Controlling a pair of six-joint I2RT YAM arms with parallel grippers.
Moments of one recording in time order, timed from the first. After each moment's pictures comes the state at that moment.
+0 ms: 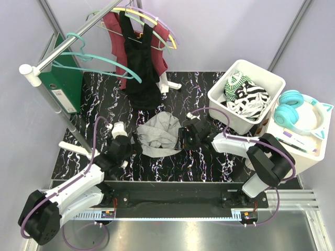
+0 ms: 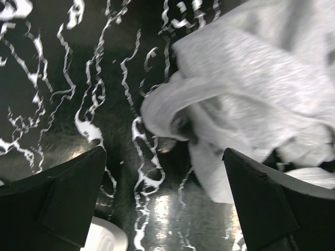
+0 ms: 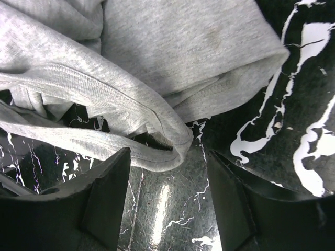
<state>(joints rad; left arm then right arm) -0.60 0.84 0.34 -0.15 -0.43 -0.58 0.74 1.58 0.79 -0.07 -0.05 0.68</state>
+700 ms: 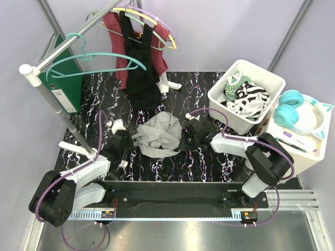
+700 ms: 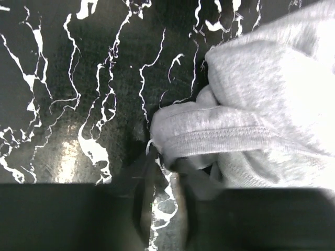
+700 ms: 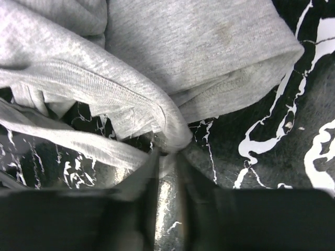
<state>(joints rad) -0.45 1.10 0.33 0.05 -0.34 -0.60 0.75 1.60 0.80 -0.06 -0.05 0.69</state>
